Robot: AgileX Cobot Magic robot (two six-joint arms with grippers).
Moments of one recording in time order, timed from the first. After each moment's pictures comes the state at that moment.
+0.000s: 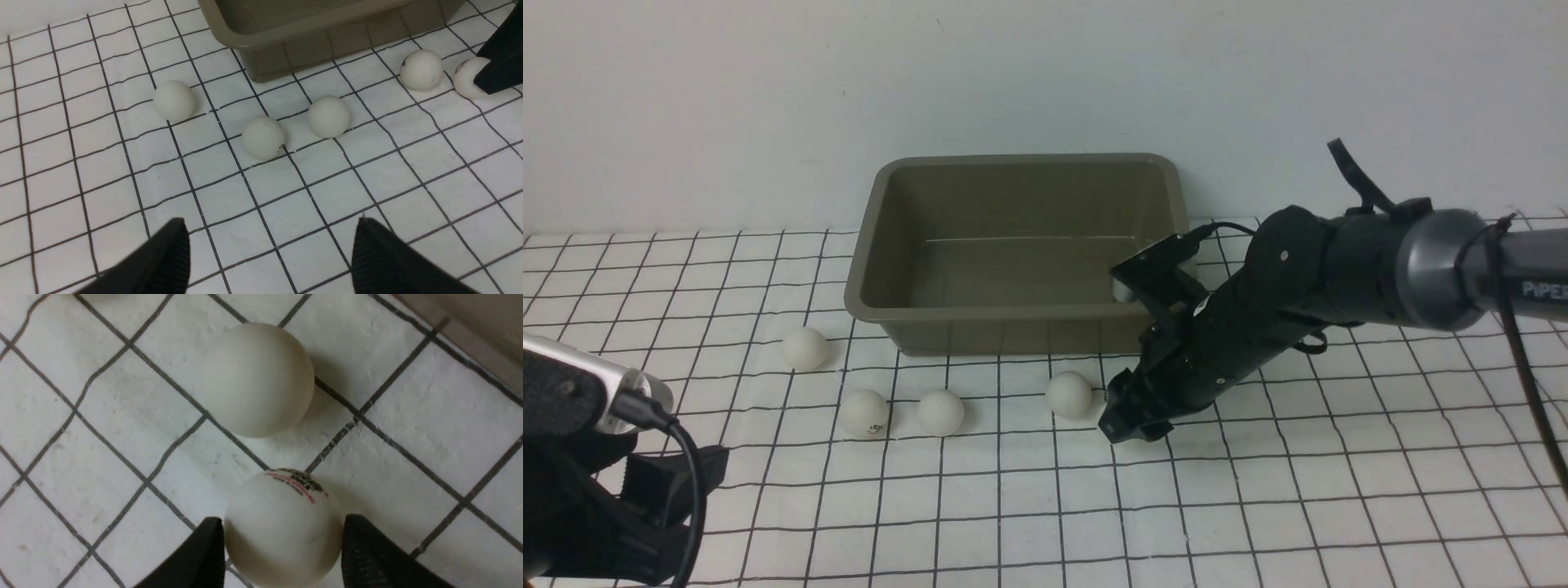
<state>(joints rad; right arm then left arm) 0.47 2.01 -1.30 0.57 0.68 -0.70 0.06 0.73 -0.48 -0.62 0.55 0.76</state>
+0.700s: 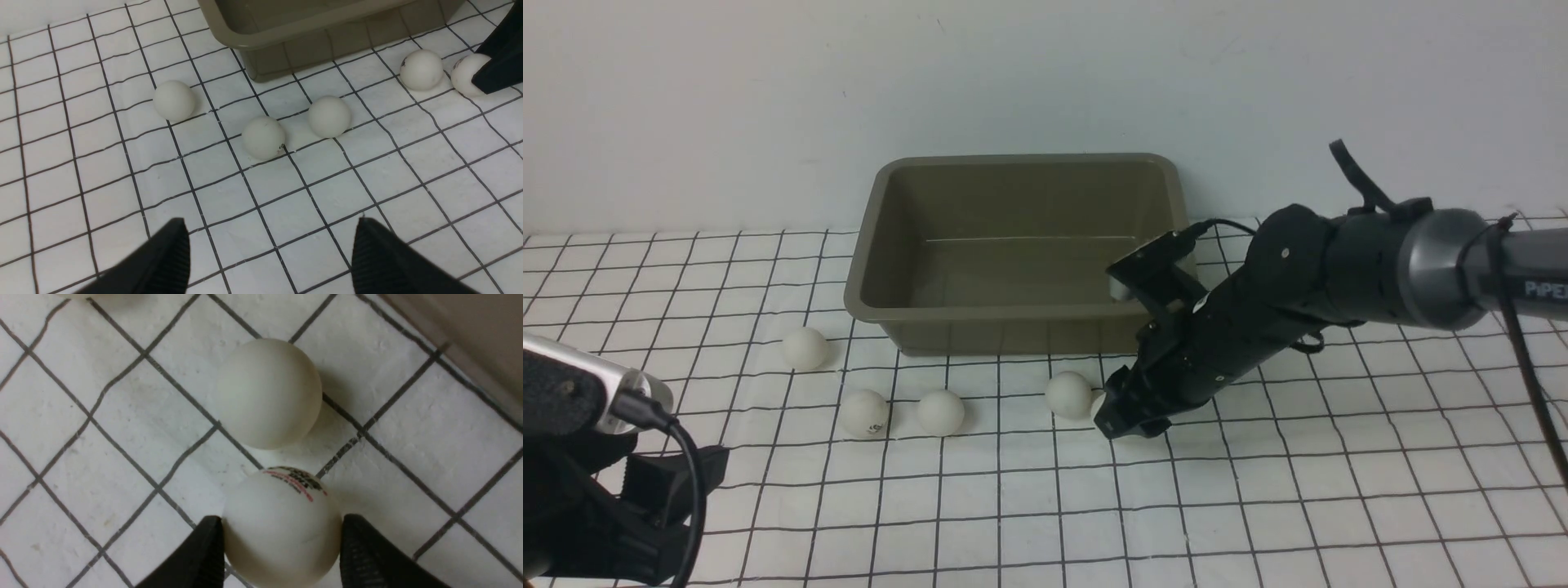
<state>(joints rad) 0.47 2.00 -1.30 0.60 0.67 -0.75 0.06 0.73 -0.48 -0.62 0.55 0.76</state>
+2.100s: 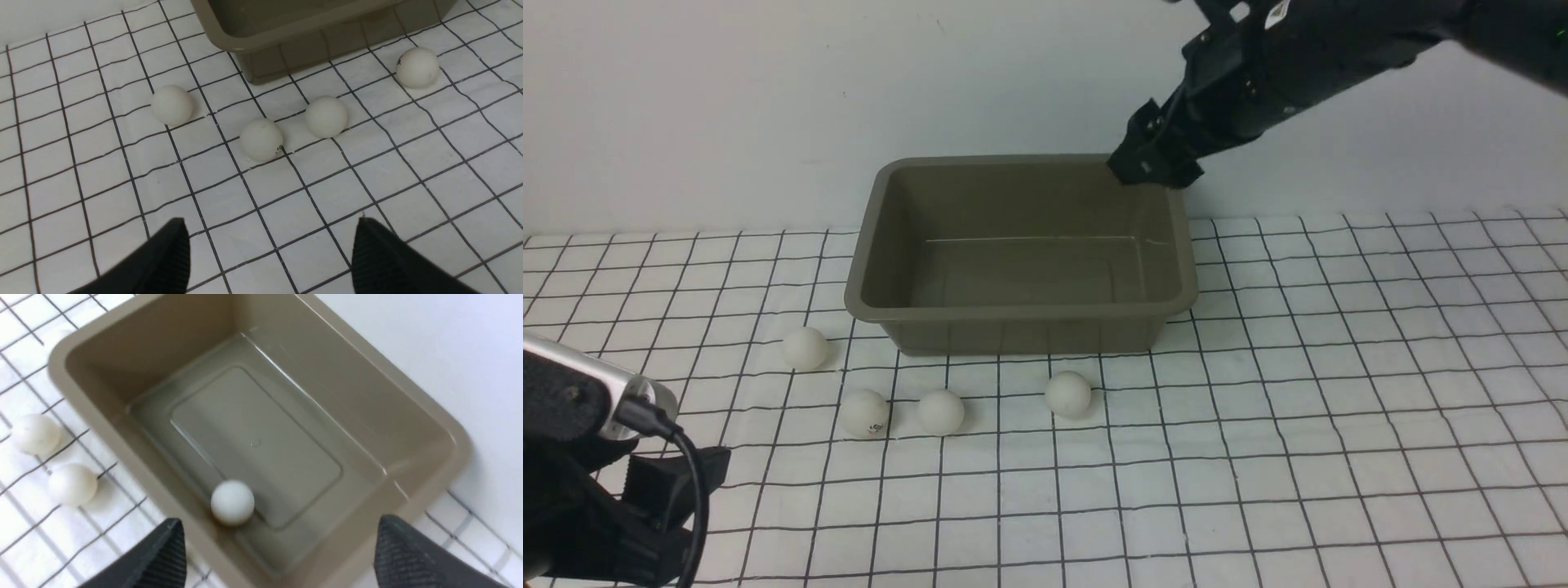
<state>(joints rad) 0.40 1.83 -1.75 0.33 0.91 -0.61 0.06 0.73 -0.48 -0.63 0.55 0.79</state>
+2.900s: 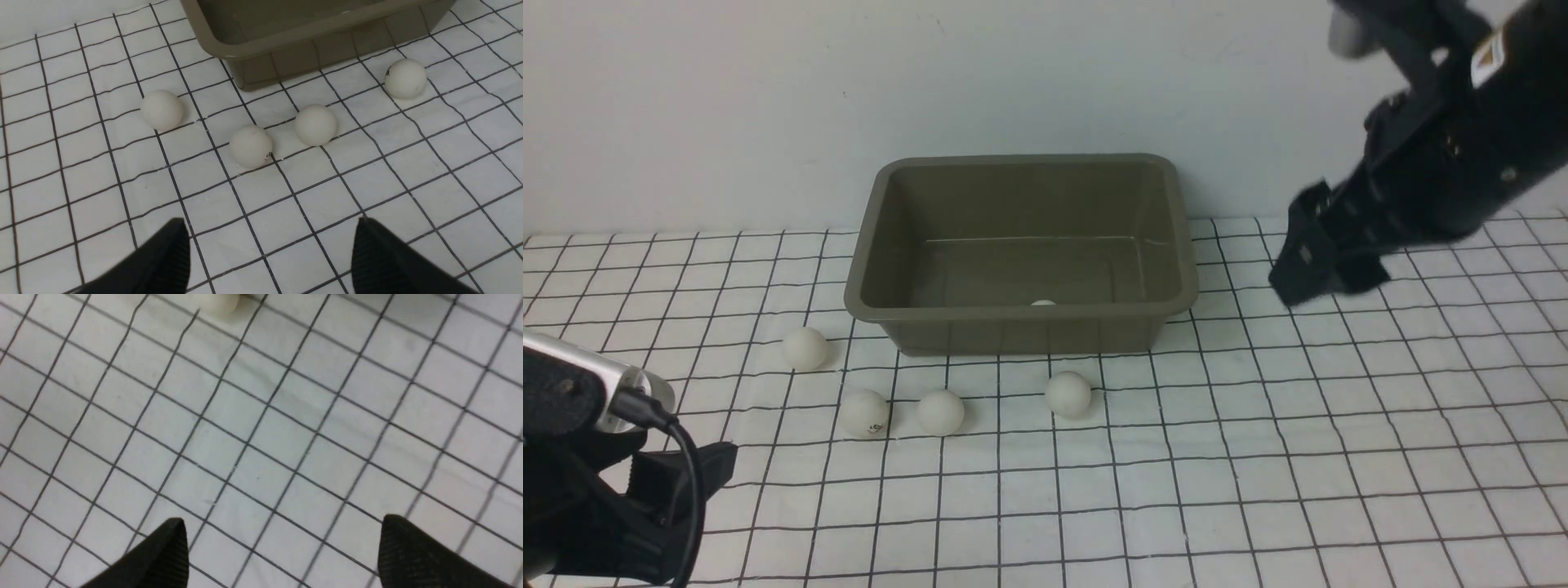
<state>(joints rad) 0.47 1.45 -1.24 0.20 1.11 -0.18 0.06 0.73 -0.48 -0.67 0.55 0.80</state>
